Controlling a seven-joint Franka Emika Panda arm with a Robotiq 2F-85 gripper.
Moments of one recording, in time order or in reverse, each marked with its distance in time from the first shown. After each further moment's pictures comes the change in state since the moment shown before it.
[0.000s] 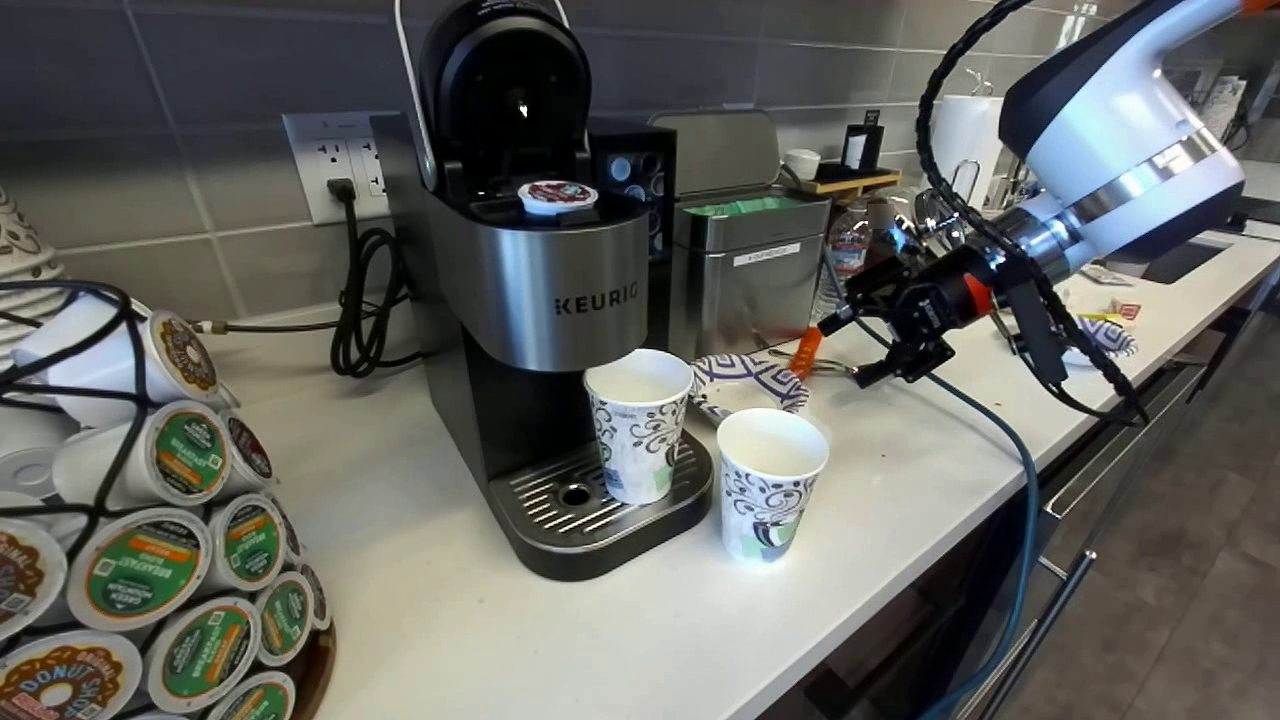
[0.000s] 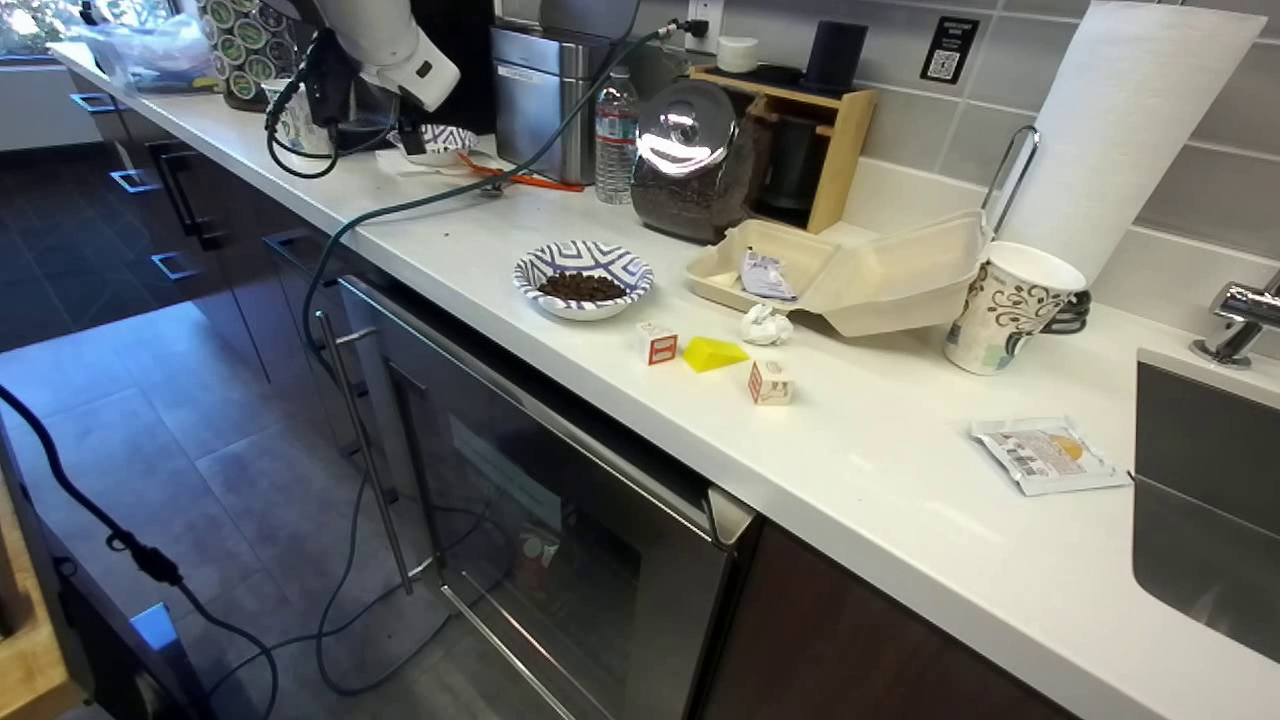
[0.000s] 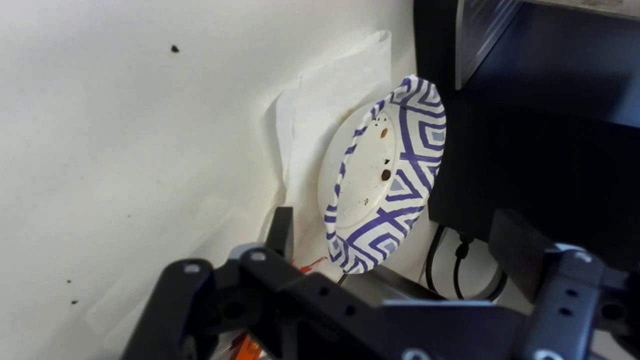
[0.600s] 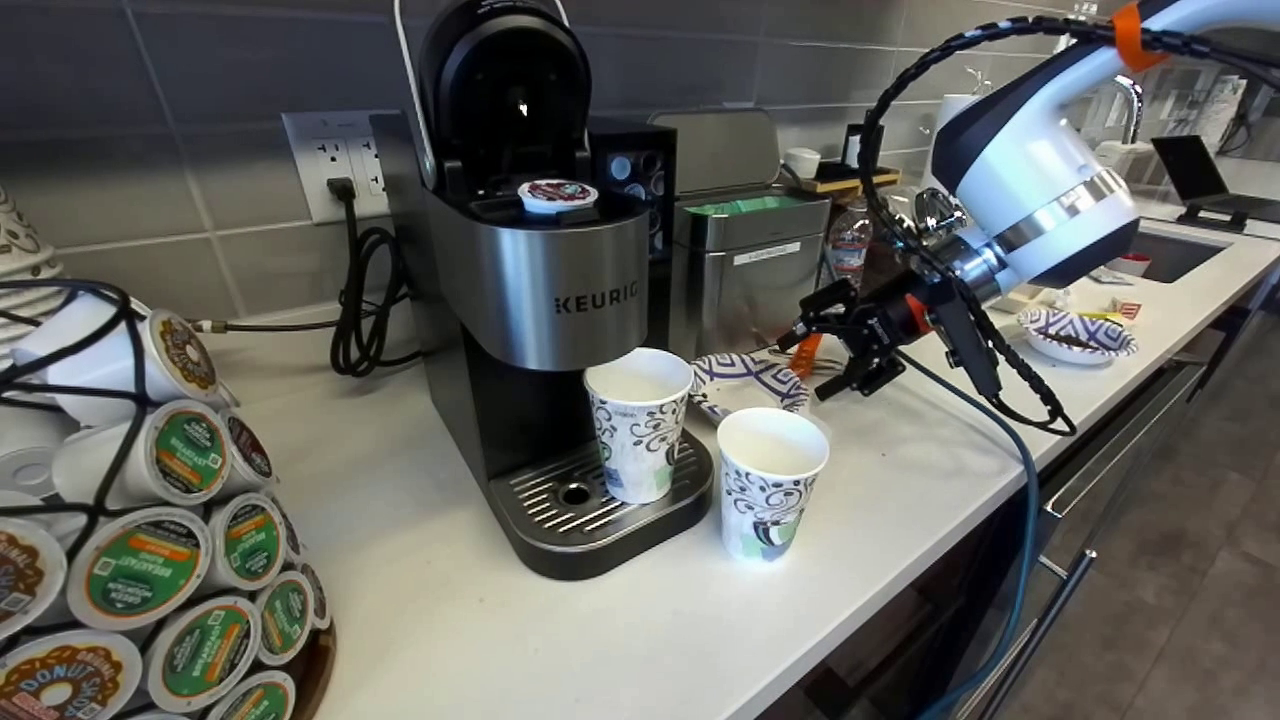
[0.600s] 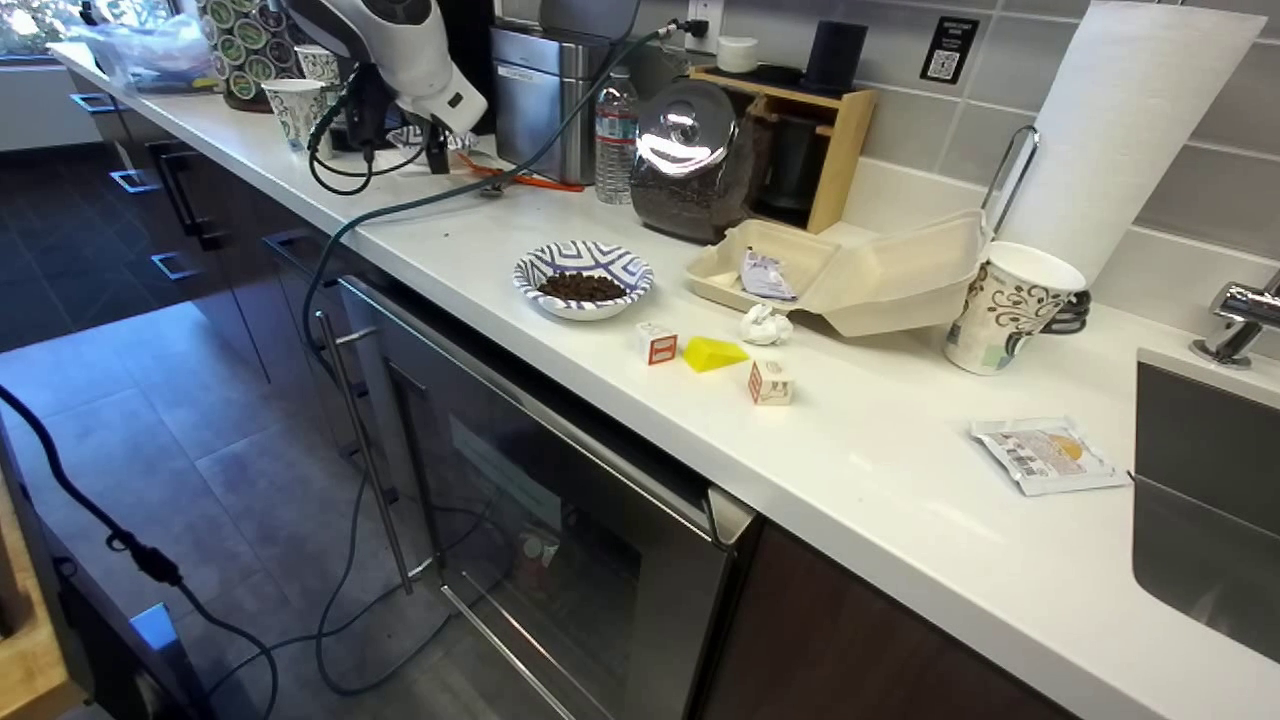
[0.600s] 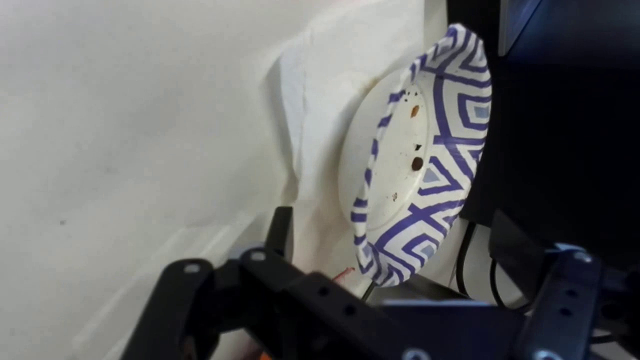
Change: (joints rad) arm 0.032 0.178 -0.023 0.176 -0.015 0.000 0.059
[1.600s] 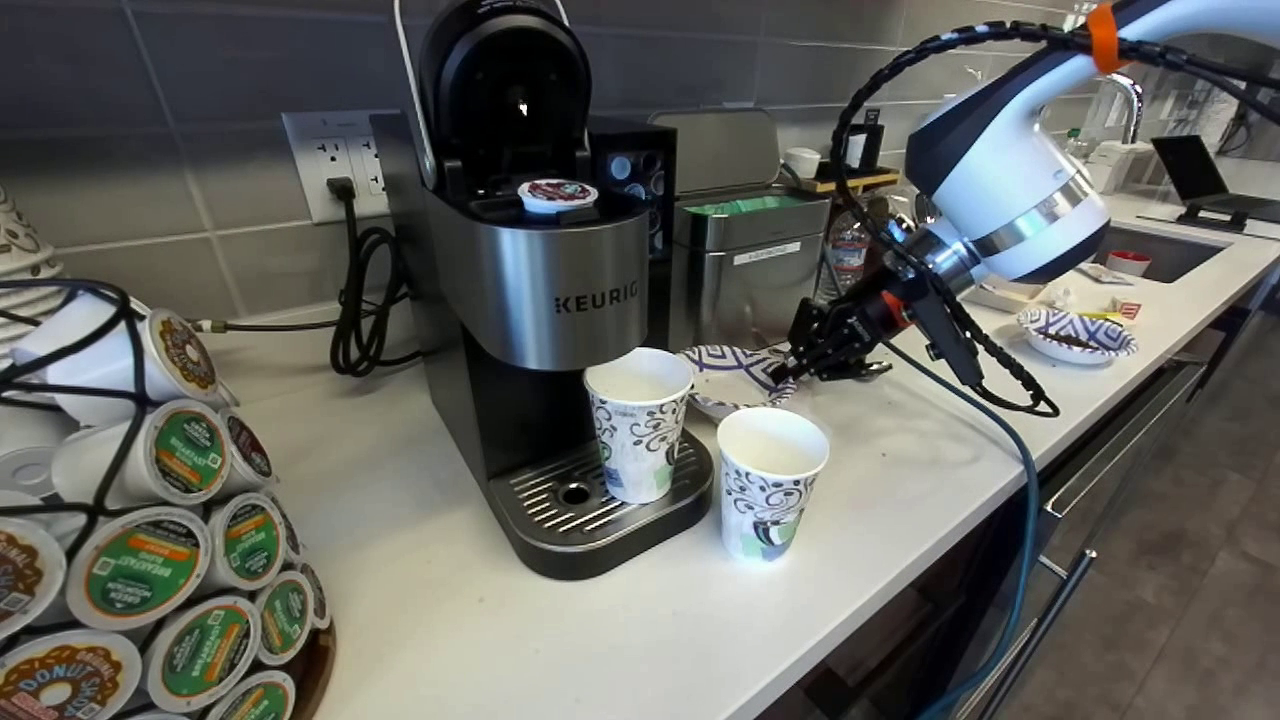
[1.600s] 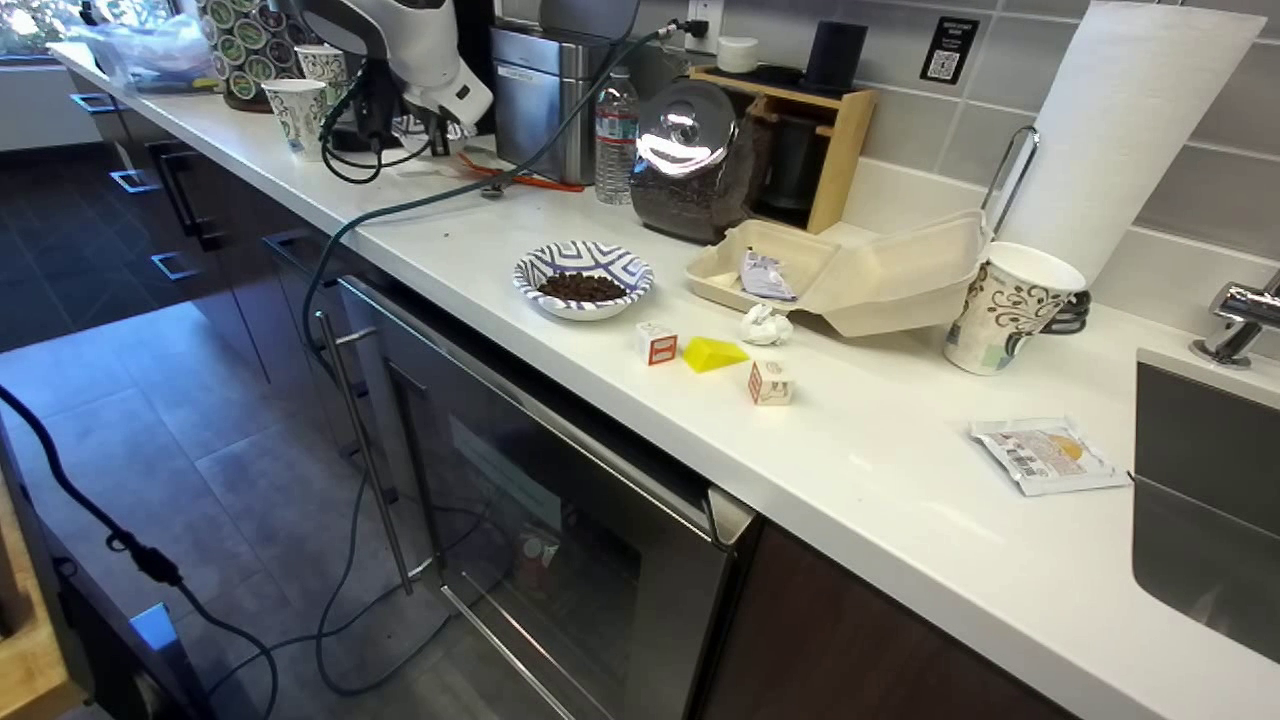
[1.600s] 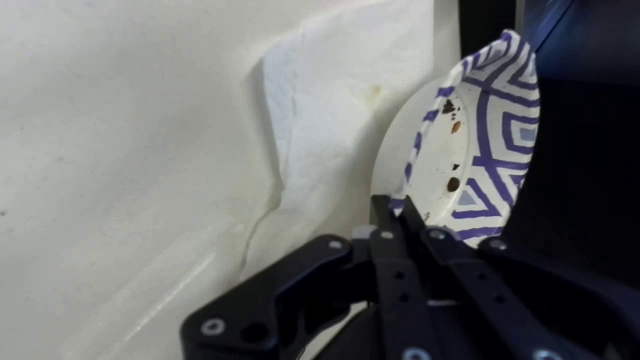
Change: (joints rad) arm 0.025 0.042 -0.004 0.067 -0.177 0.000 0.141
